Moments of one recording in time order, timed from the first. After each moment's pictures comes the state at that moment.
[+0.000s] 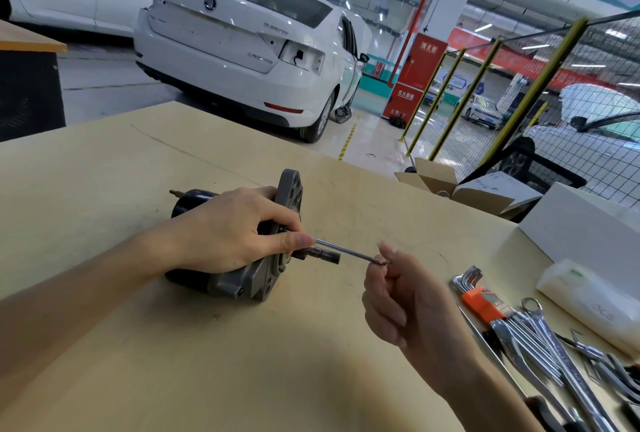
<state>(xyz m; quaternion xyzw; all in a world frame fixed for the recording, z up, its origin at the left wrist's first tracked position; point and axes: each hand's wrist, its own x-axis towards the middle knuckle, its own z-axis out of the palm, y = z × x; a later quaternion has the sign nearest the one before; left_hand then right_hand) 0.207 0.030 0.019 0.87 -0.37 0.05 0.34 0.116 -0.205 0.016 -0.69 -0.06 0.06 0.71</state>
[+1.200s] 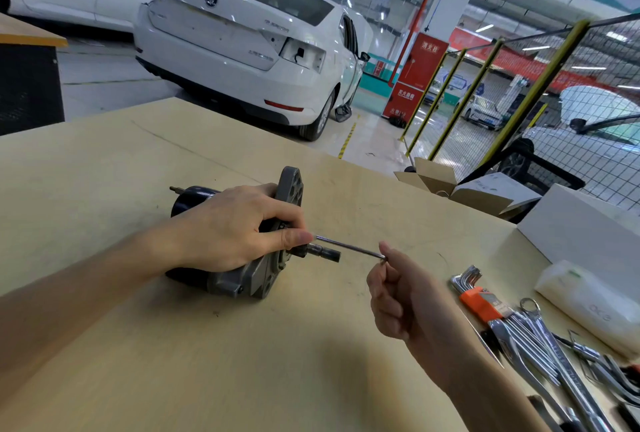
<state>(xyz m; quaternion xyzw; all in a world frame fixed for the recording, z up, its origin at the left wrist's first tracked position) 0.206 0.029 0.016 0.87 -0.38 0.07 0.32 0.122 -0.207 0.017 -0.73 0.09 0.07 0.68</state>
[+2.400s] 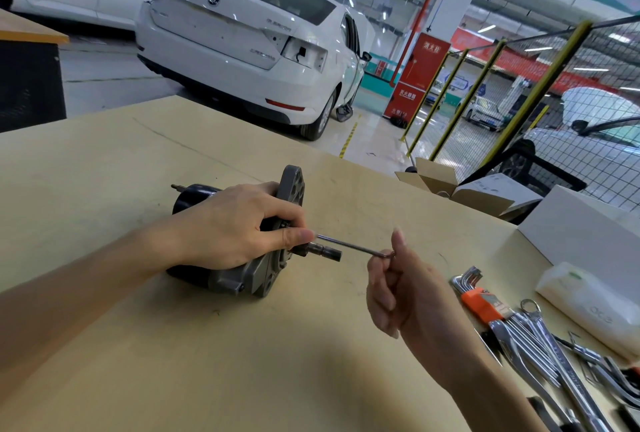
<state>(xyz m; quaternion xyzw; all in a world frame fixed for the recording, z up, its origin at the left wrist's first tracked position) 0.207 0.028 0.017 0.87 -0.37 0.07 0.32 0.120 -0.206 0.017 -0.70 -0.06 0.04 0.72</state>
